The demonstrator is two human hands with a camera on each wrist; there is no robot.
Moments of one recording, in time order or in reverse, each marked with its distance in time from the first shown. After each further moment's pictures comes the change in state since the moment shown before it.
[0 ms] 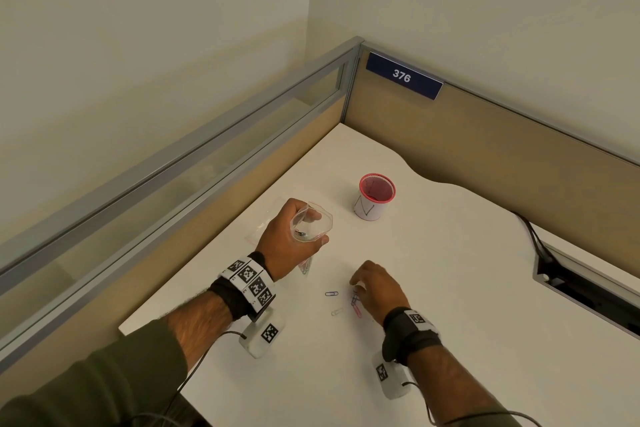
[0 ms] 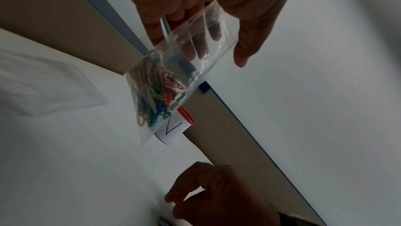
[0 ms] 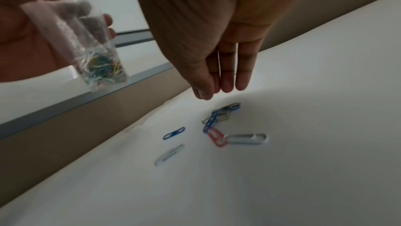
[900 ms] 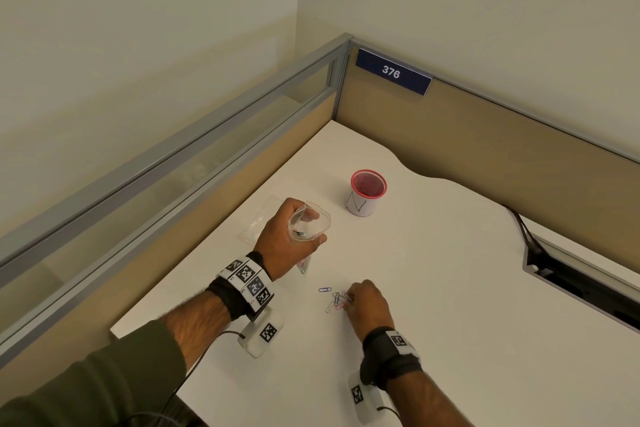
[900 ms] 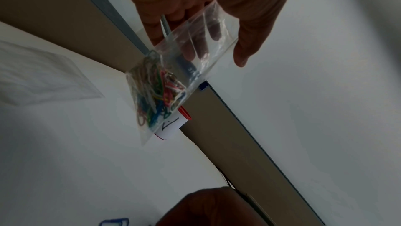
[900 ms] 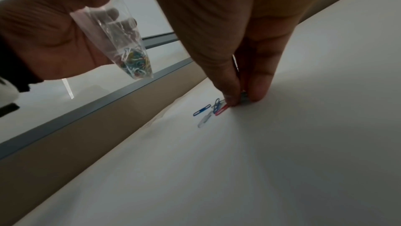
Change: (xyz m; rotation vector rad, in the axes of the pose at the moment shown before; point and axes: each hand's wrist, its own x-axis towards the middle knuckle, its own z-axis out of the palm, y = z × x) left_hand -0.004 0.003 0.010 -0.009 -0.027 0.004; right_hand -0.031 -0.019 0.027 0.096 0.042 0.256
